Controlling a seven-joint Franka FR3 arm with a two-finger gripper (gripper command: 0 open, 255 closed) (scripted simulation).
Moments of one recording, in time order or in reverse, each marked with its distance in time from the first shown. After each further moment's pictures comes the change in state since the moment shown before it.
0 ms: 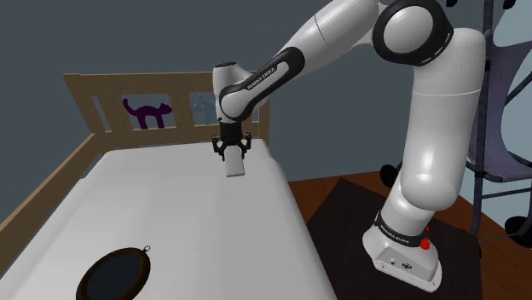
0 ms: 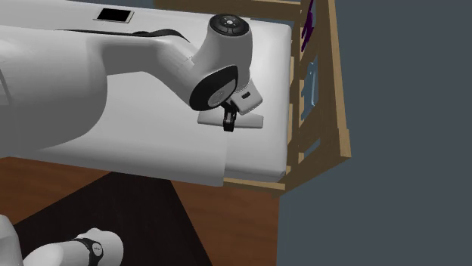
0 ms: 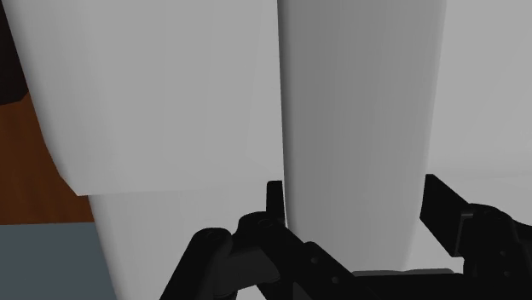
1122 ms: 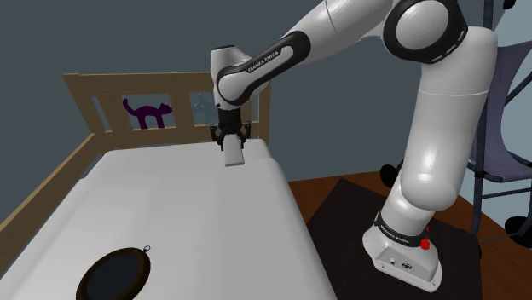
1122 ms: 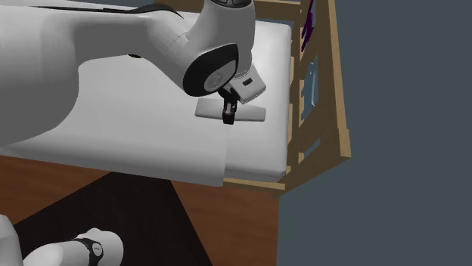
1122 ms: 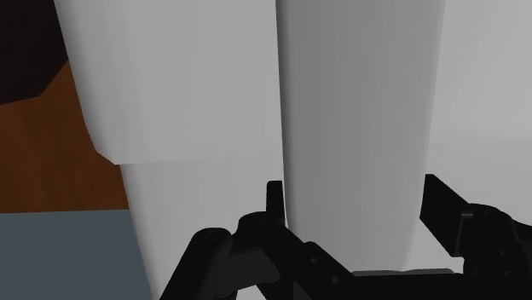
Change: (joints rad) arm -0.004 -0.058 0.005 0.052 0.017 -0.108 -0.012
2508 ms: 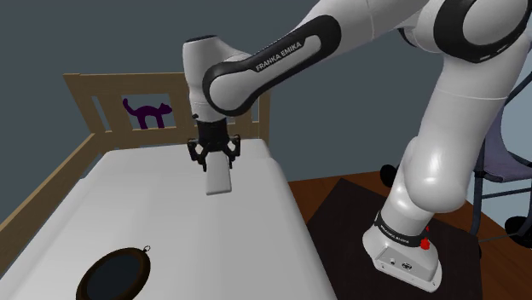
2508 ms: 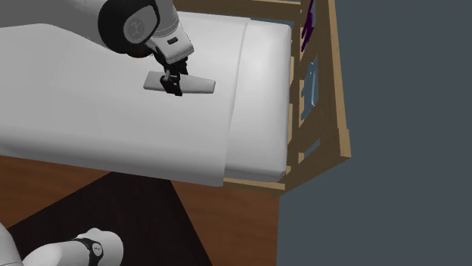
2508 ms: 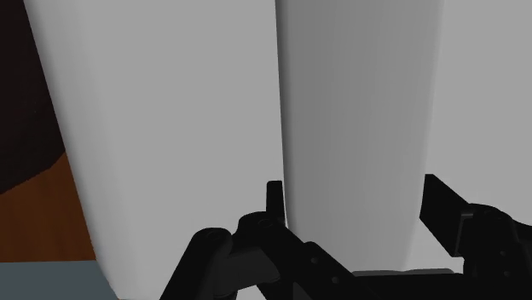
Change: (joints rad) arm 0.151 -0.143 0.135 -0.084 0.030 -0.057 0.270
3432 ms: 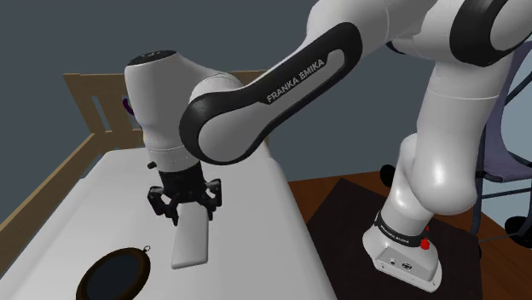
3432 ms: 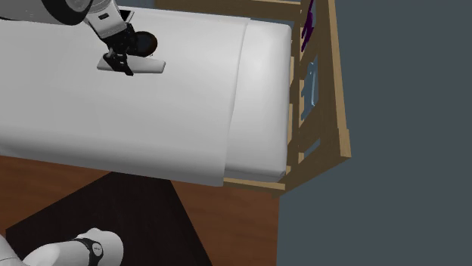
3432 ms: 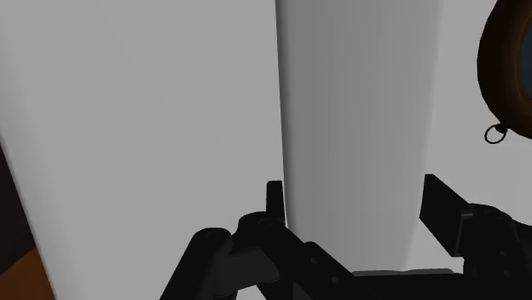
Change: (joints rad) arm 0.186 0.076 0.151 0.068 -0.046 -0.003 0.357
